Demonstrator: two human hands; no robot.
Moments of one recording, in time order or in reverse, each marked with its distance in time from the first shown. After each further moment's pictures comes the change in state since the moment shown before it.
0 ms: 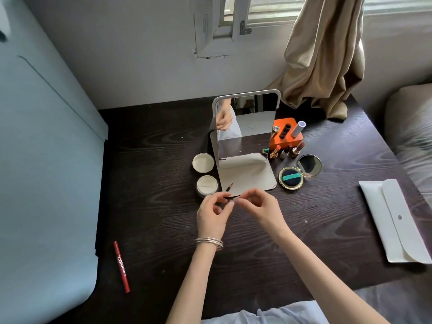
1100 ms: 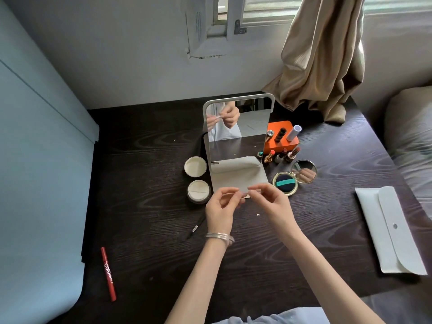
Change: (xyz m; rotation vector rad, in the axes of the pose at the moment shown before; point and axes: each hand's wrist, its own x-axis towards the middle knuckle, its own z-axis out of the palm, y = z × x) left_hand 0.013 0.040 0.043 -0.537 -0.008 -0.172; right_hand 0.016 -0.011 -0.042 0.144 0.068 -0.082
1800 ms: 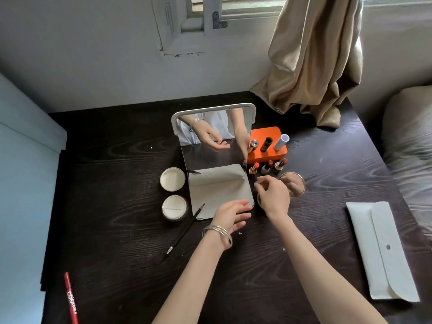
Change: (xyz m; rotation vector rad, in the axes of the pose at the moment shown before) left_hand 0.054 -0.012 0.067 0.072 -0.194 -0.607; right_hand 0.114 0.053 -0.060 -0.849 0.314 0.064
